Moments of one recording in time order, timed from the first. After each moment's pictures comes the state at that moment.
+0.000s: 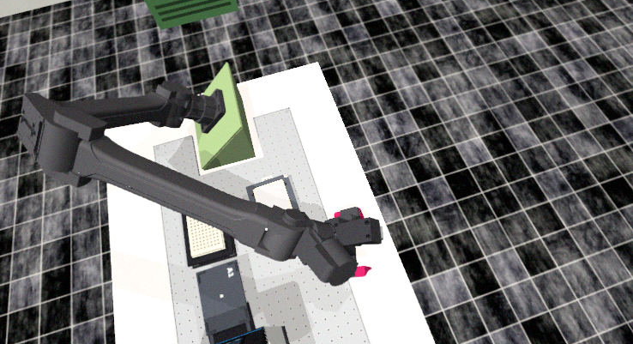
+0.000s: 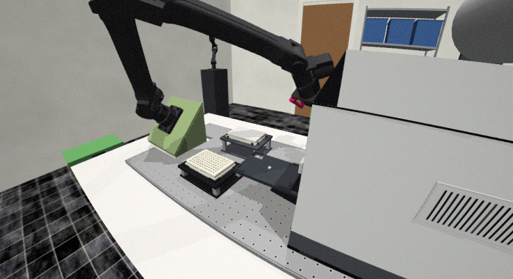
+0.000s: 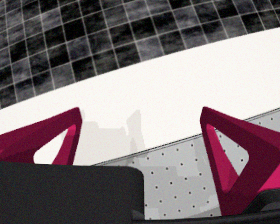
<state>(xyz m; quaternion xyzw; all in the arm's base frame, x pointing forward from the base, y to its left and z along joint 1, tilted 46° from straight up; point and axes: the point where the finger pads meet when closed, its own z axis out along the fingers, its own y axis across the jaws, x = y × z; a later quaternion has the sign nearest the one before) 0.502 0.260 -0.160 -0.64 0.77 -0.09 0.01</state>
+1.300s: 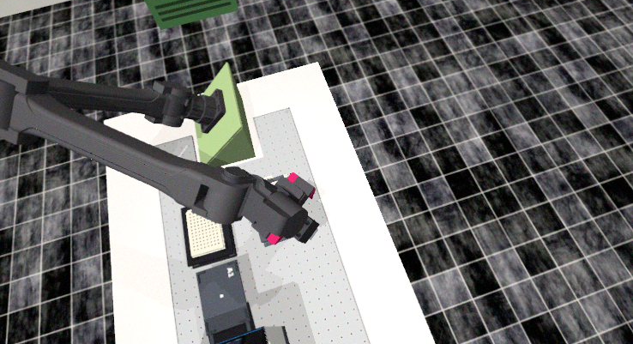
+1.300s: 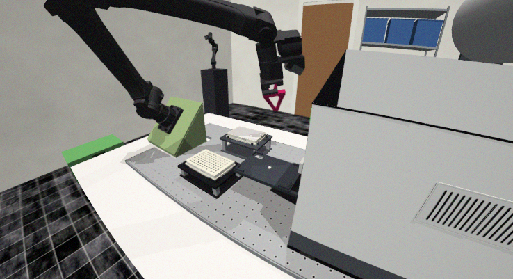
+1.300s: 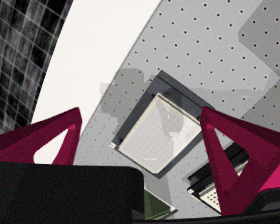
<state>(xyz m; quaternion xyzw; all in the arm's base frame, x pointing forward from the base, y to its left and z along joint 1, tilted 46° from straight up) 0.401 0.195 -0.038 -0.30 0.92 -0.22 -0.06</state>
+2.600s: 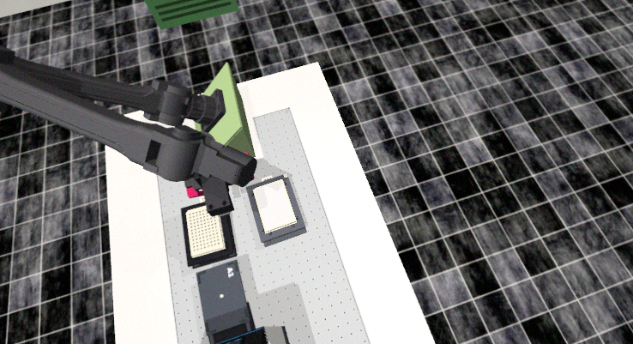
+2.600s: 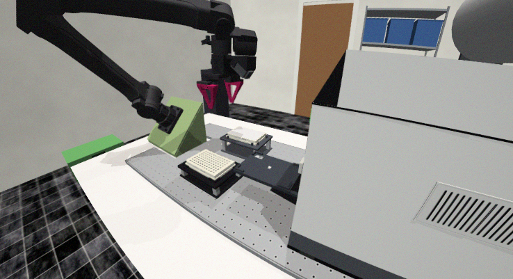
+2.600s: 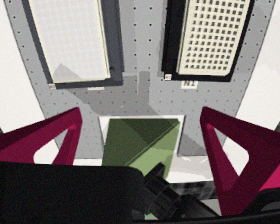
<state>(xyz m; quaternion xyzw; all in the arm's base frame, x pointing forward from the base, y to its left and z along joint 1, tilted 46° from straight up) 0.292 0.100 0.065 -0.02 0.92 -0.40 -0.01</state>
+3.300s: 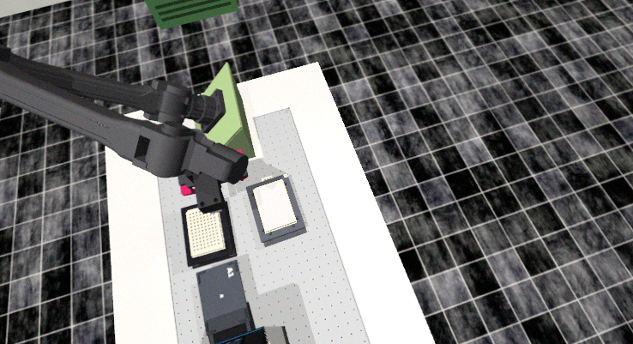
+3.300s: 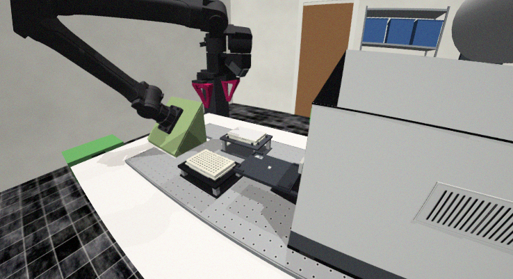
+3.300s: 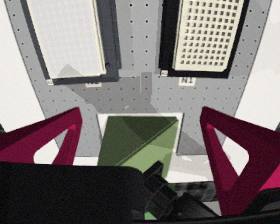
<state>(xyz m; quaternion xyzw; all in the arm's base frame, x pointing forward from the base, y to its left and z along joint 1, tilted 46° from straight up) 0.286 0.097 0.075 -0.02 0.92 -0.39 -0.01</state>
